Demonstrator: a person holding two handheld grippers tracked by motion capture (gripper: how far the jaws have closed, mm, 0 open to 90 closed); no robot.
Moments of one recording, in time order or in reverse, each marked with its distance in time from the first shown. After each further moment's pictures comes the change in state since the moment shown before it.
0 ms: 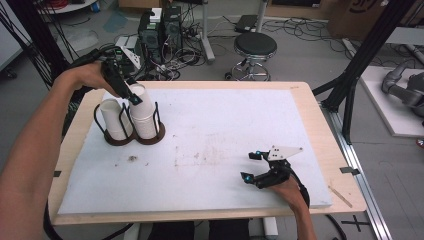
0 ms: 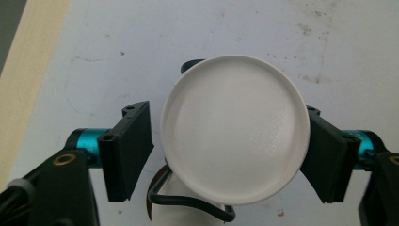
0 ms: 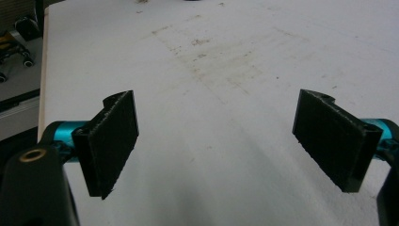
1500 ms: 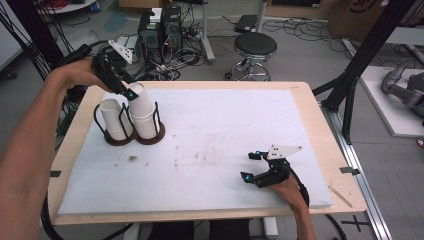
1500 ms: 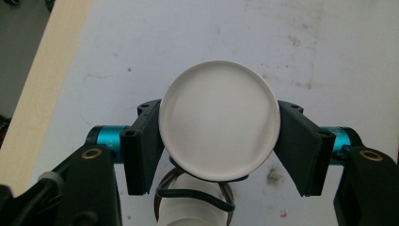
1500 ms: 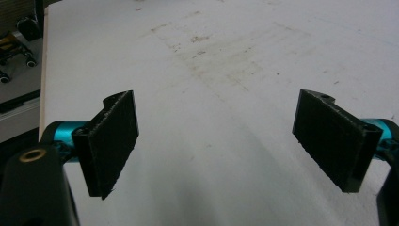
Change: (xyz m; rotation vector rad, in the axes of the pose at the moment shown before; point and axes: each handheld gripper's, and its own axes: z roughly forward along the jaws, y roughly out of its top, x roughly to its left) left arm -0.004 -0.008 -0.027 -0.117 0.022 0.031; right arm -0.002 0.001 0.002 0.017 0.012 0.021
